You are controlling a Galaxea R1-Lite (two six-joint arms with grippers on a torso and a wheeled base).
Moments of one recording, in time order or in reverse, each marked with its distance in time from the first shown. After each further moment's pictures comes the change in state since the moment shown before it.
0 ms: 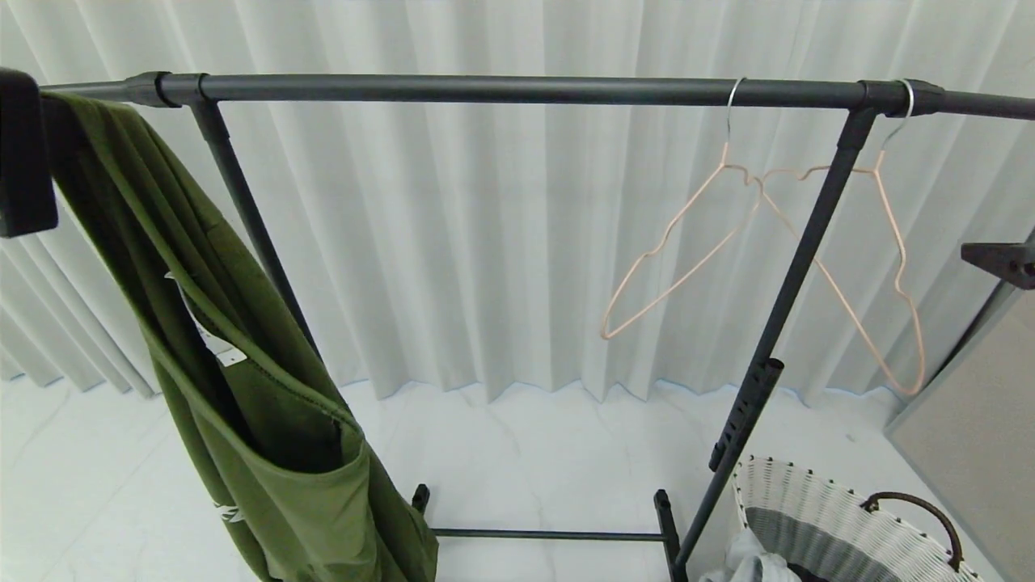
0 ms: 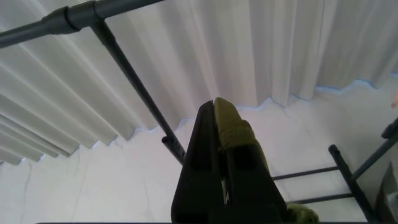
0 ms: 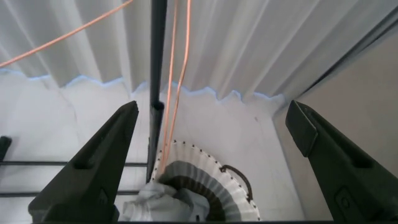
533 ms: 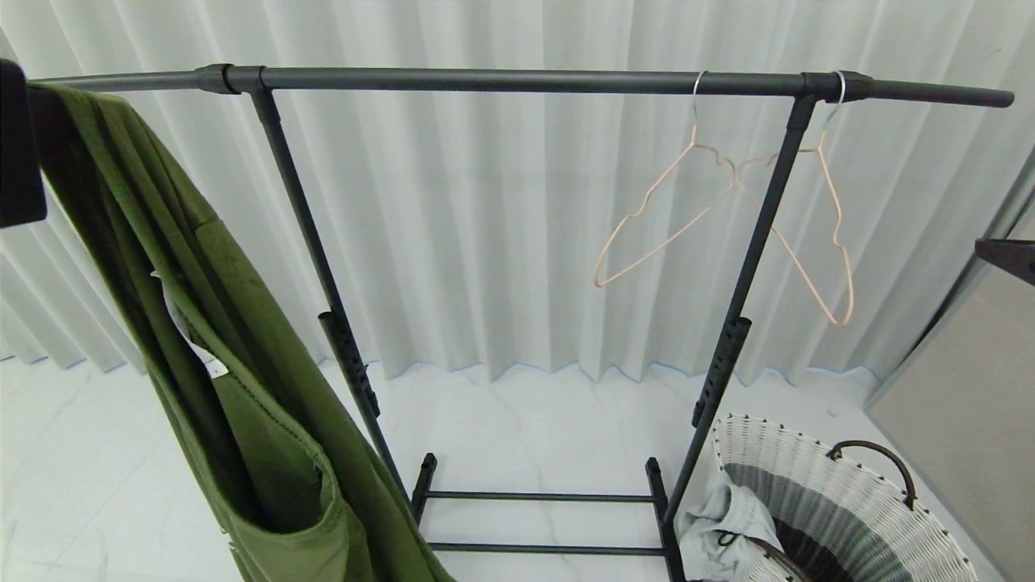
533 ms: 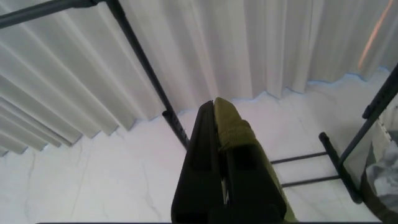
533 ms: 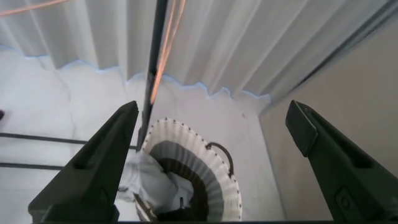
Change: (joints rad) left arm 0.000 -0.001 -0.010 0.000 0.001 -0.001; right arm 0.025 -0.039 -0.002 -0.005 0.000 -0.101
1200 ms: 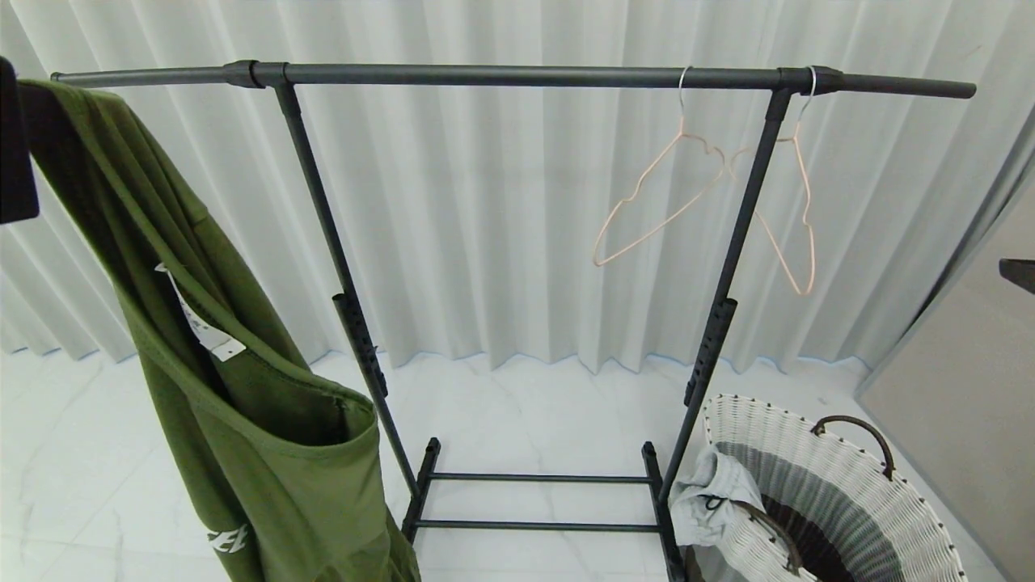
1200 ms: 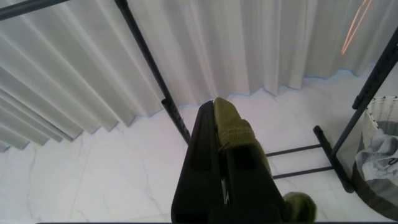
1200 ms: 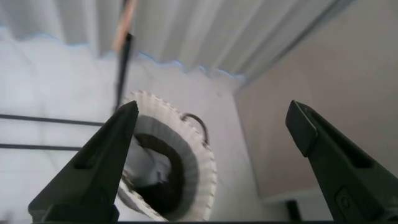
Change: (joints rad) left arm 0.000 -0.005 -0.001 0.000 -0.001 -0.001; right arm 0.001 -0.016 -0.001 0.064 -0.081 -0.037
